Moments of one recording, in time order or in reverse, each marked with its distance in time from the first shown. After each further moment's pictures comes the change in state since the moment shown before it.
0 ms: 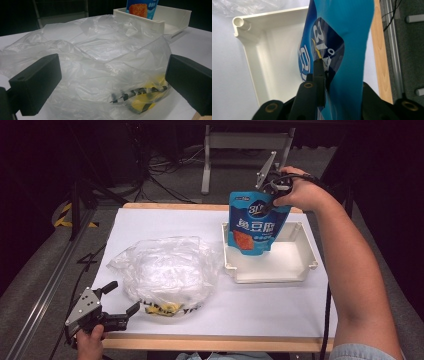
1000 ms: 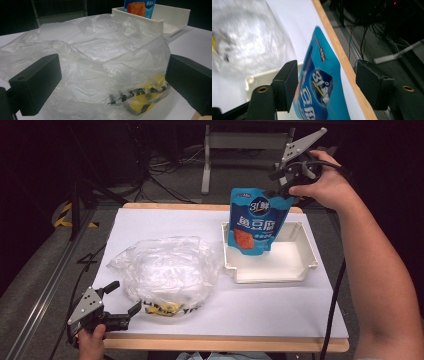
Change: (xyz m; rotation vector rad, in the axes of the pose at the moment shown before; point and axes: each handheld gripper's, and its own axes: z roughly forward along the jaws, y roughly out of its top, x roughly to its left) left arm -0.002 0.001 0.003 0.014 -0.010 0.007; right arm 0.024 -0.027 -0.072 -0.508 -0.156 0.129
